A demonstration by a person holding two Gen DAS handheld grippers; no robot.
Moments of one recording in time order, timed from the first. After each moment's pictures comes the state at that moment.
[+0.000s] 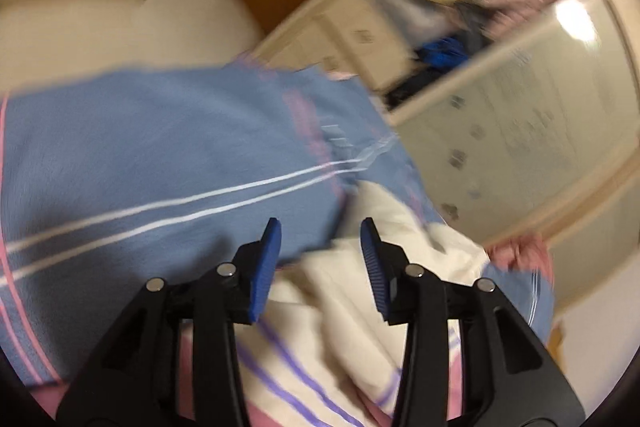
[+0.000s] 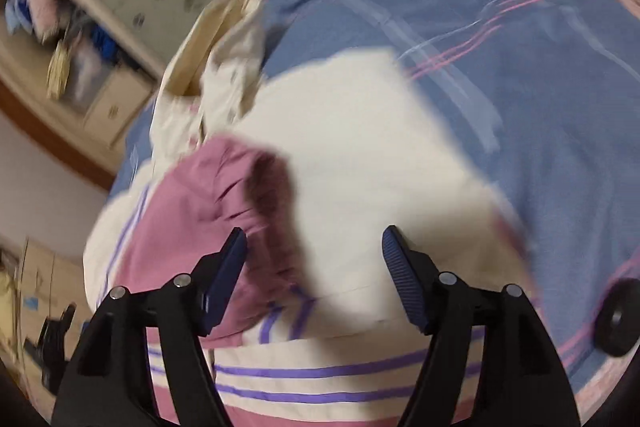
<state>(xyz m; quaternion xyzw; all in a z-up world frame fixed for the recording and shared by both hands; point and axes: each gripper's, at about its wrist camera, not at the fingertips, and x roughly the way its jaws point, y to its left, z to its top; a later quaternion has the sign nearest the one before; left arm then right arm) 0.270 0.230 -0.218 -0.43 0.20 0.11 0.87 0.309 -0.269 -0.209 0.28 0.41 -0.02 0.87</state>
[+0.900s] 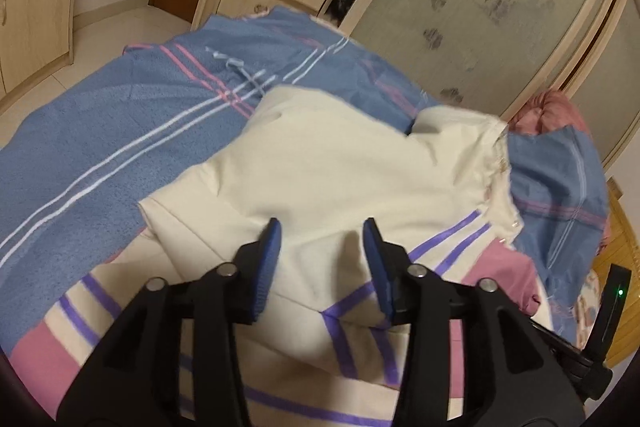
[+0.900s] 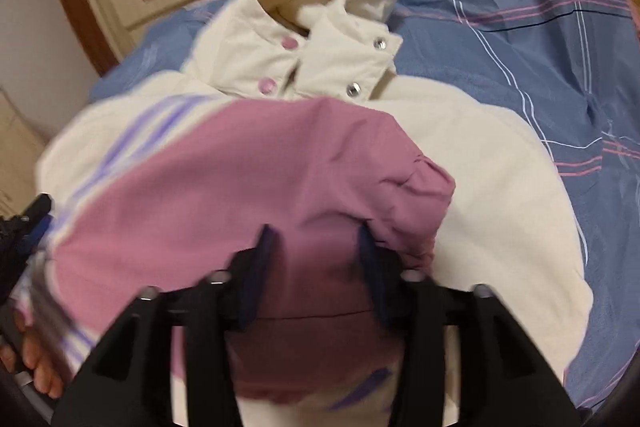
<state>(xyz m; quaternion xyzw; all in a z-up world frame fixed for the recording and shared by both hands) 0.342 0.146 -0.216 -0.28 0.32 0.06 0.90 0.396 -0.149 -0.223 0.05 0.45 0.09 0.89</state>
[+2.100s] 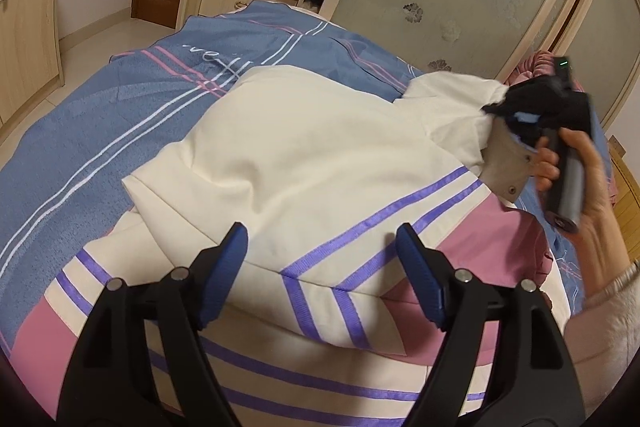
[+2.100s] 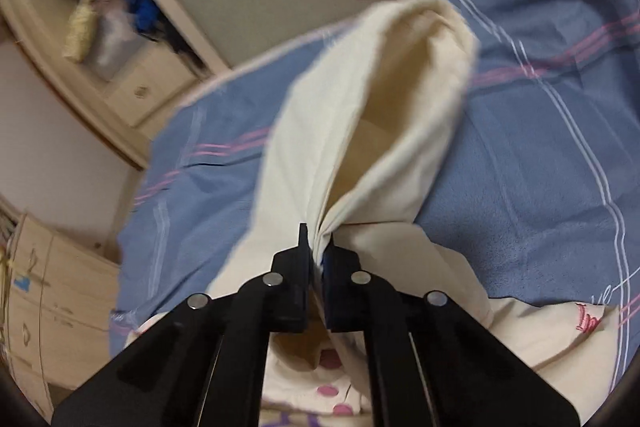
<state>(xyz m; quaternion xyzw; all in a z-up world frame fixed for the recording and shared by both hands) 0.340 0.116 -0.220 -0.22 0.35 0.04 0.91 0.611 -0.136 -0.174 0.17 0.42 0.11 0.89</state>
